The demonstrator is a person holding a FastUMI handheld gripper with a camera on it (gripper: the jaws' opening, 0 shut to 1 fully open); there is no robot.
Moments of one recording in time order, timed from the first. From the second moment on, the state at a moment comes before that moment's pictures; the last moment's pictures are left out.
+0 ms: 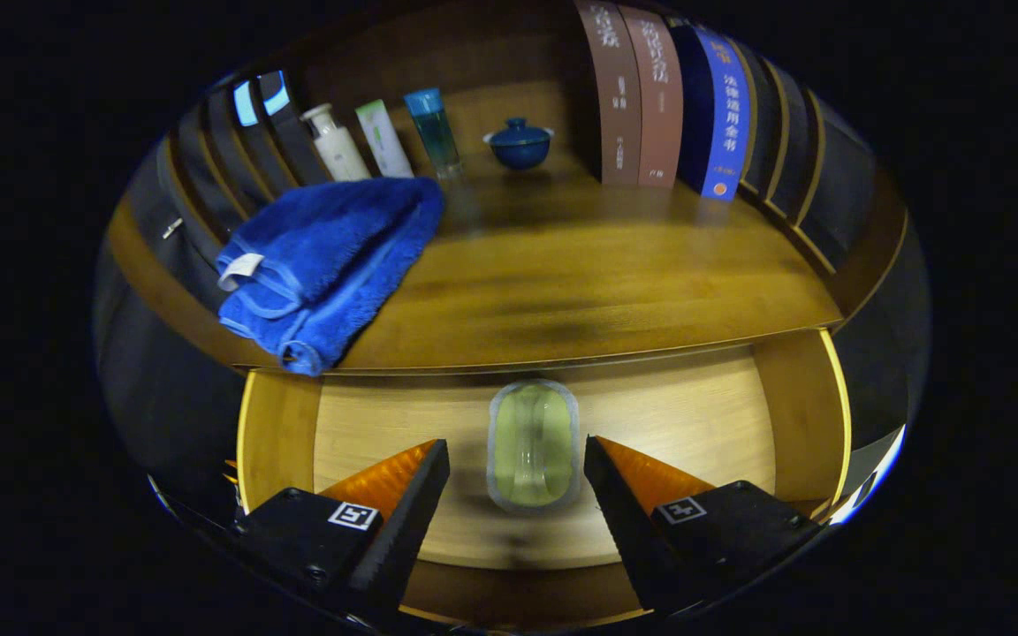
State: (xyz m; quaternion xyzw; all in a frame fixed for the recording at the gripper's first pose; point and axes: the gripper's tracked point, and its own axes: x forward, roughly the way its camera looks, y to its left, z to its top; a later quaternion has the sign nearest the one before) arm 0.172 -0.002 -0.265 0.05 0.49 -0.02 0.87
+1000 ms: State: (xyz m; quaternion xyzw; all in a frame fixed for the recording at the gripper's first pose) arm 0.176 -0.003 -0.290 0.01 0.54 -0.02 0.84
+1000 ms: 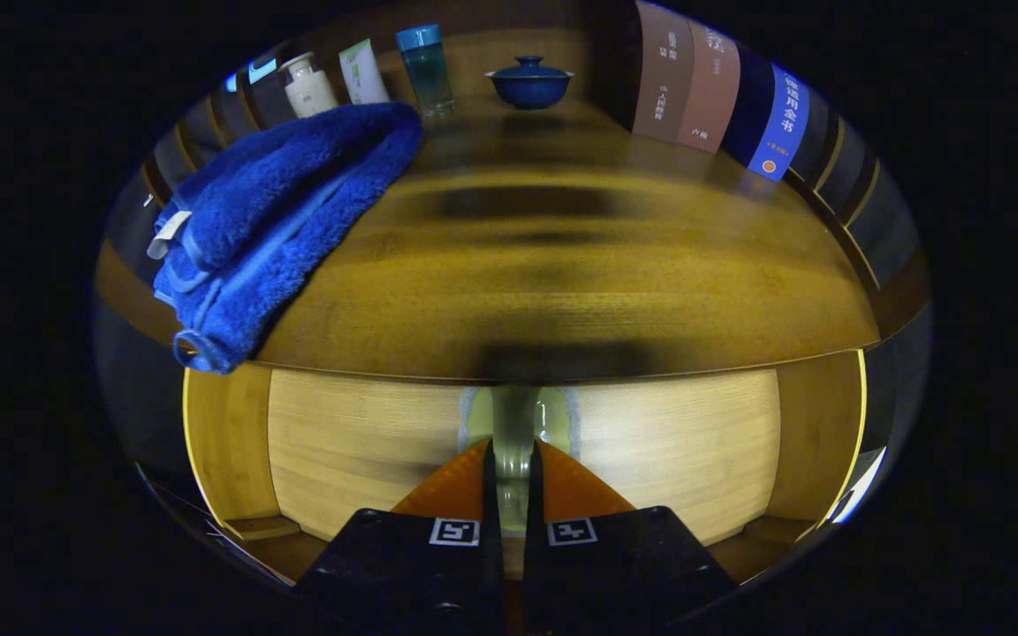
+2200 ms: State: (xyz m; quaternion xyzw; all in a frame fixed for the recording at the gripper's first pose) arm 0.290 0.001 -0.148 0.05 0.41 0.01 0.91
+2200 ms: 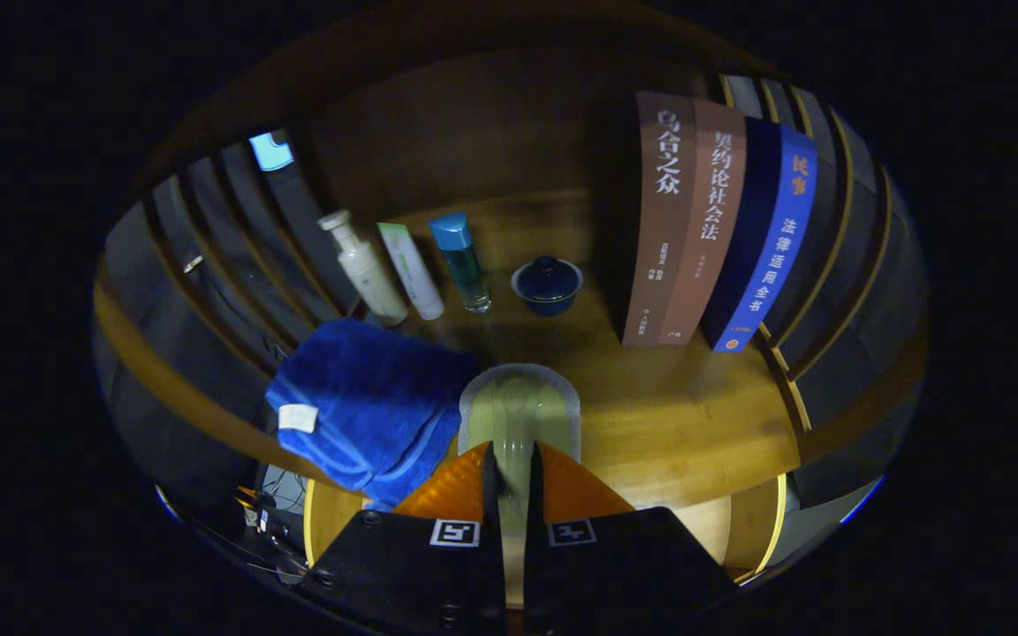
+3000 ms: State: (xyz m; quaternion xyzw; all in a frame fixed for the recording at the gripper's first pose) arm 0.311 -0.005 -0.143 0.07 0.38 0.00 0.92
